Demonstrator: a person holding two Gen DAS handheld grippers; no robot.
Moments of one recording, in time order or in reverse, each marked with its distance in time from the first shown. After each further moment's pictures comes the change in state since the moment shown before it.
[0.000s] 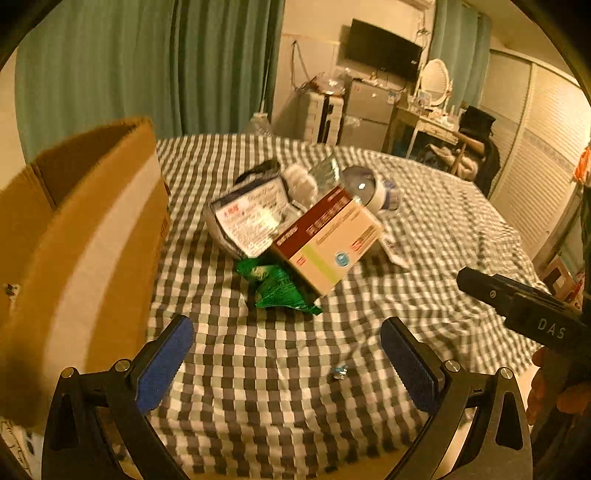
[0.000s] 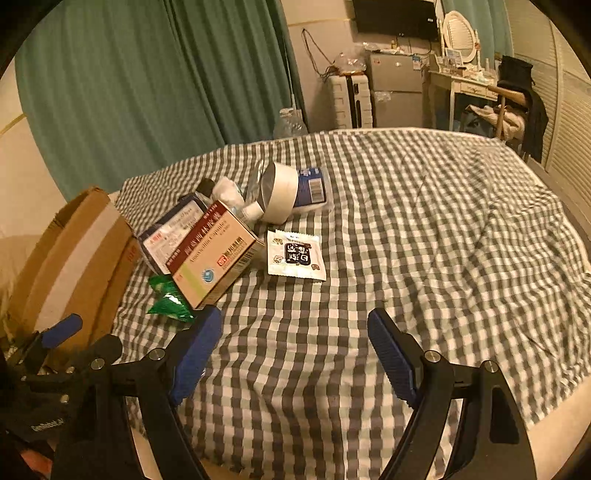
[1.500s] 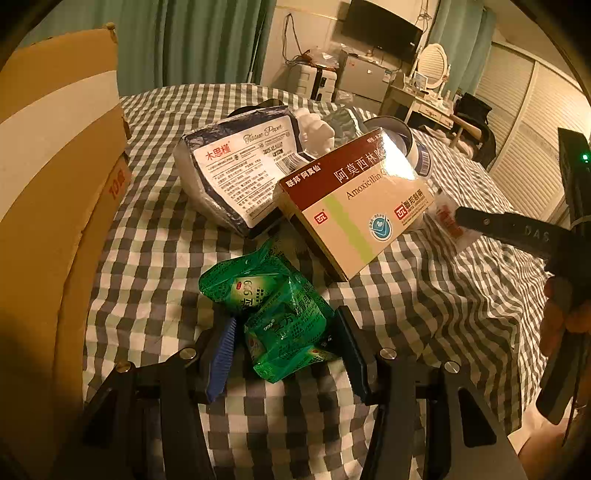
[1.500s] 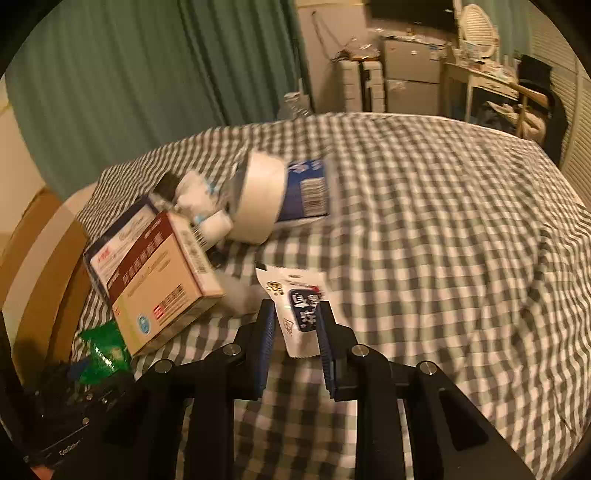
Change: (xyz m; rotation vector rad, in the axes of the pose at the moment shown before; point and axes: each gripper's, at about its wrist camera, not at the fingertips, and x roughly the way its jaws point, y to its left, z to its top) left arm 0.072 0.024 -0.014 -0.005 0.083 -0.081; right arm 0.074 -0.028 0.032 -0.019 0.027 -0.006
